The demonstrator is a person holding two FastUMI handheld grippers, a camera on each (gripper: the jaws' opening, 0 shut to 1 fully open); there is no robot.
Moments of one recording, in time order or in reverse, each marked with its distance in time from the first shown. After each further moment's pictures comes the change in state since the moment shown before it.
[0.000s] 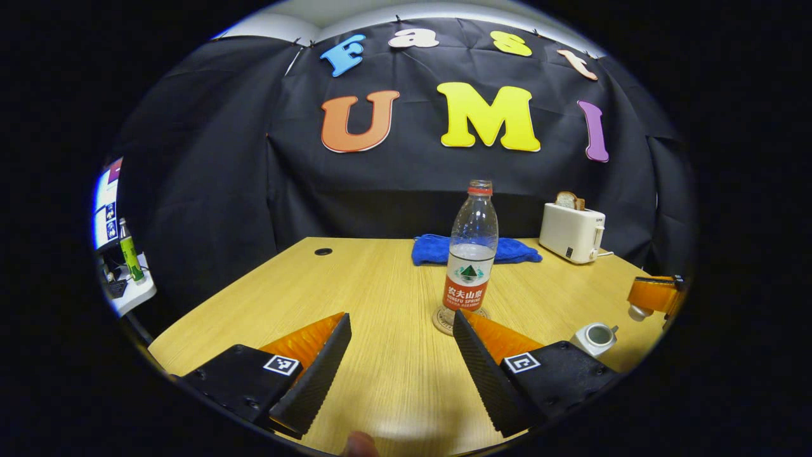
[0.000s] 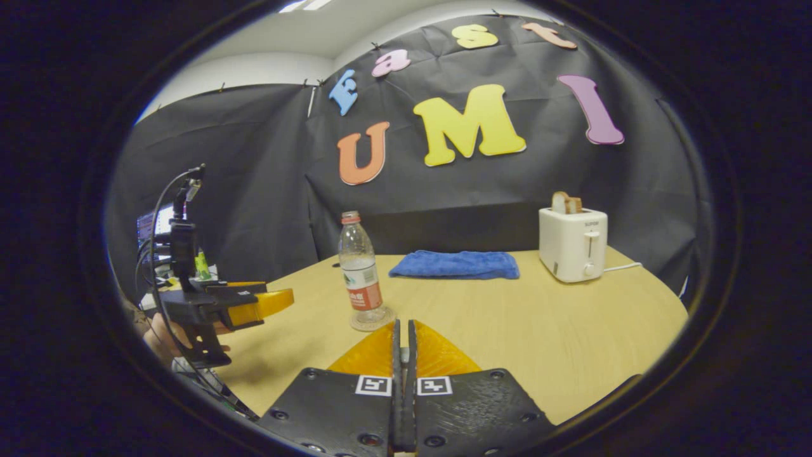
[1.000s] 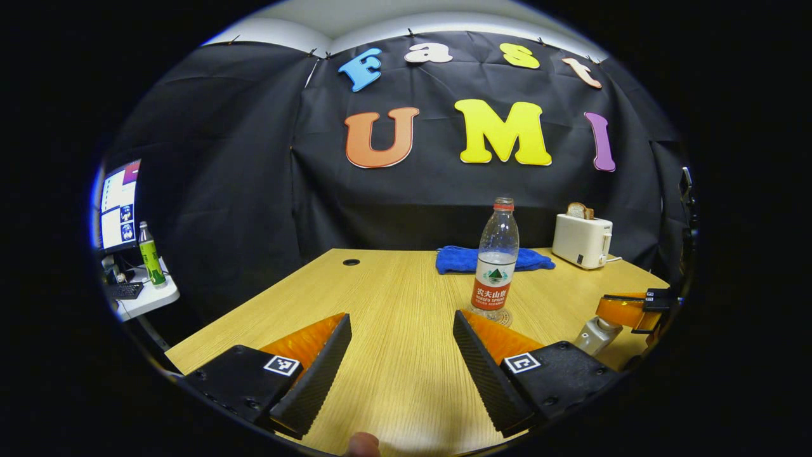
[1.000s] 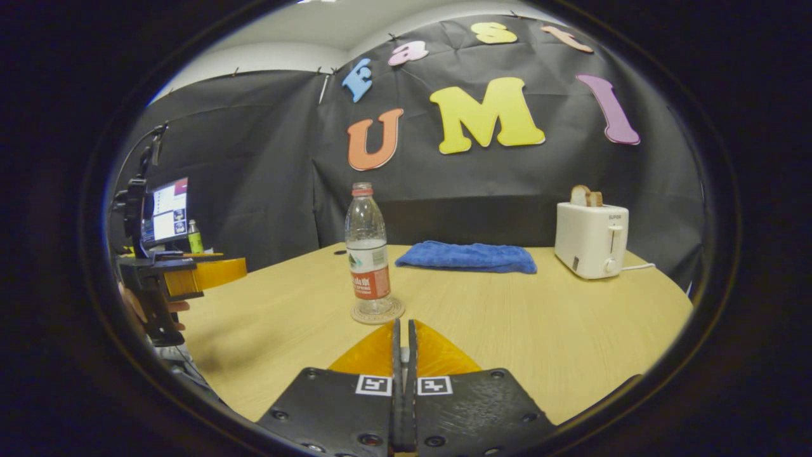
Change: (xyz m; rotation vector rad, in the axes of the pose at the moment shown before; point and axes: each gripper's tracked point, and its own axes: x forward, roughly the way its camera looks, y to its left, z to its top) left arm -0.027 0.036 0.006 -0.013 -0.045 0.063; right arm 0.029 0.010 -0.031 -0.043 0.020 -0.013
